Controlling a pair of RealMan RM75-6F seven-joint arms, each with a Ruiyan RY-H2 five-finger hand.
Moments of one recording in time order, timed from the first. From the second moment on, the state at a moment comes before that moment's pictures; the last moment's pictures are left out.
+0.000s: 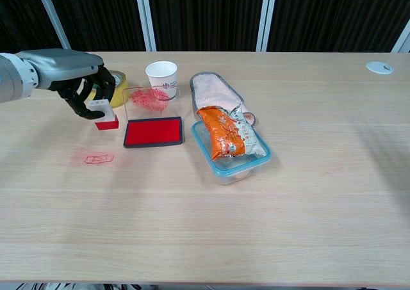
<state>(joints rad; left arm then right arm) -0.83 -1.43 -0.08 -1.48 0.93 0.88 0.45 0.07 -1.09 0.05 -1.66 -1.49 1.44 0.18</state>
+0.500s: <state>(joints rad) -0.78 -1.46 -0.02 -1.42 1.01 0.87 0.39 0.07 -1.09 0.05 -1.67 -1.49 1.44 0.19</state>
